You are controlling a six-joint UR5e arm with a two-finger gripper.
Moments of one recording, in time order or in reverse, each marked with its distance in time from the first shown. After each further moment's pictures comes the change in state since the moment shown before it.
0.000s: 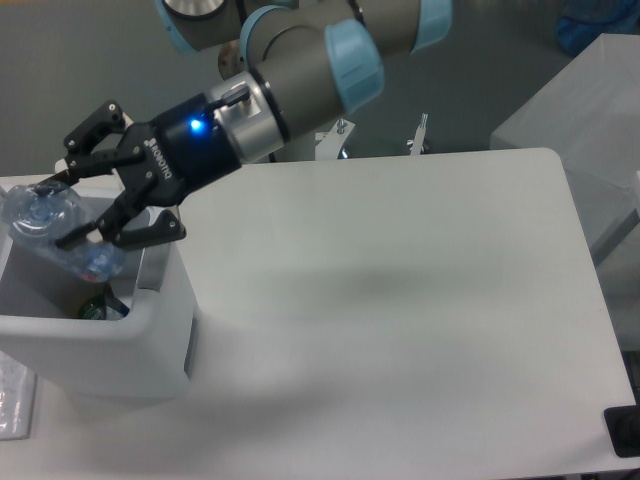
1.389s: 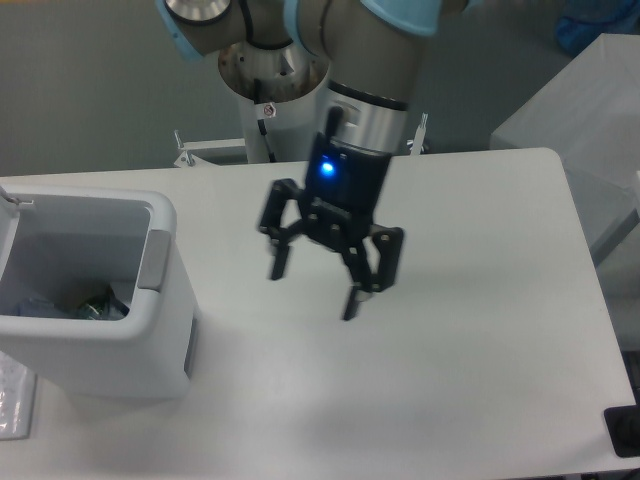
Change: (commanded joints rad) arm 0.209 -0.002 0.120 -0.213 0.938 0.248
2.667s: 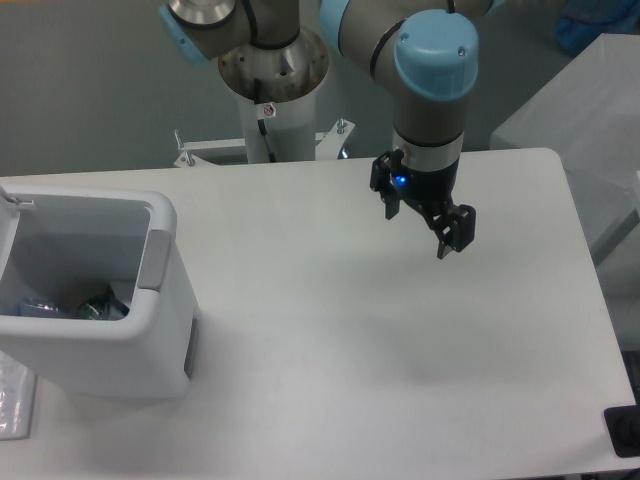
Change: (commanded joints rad) arm 0.032 0.018 -0.067 -0.171 0.390 0.268
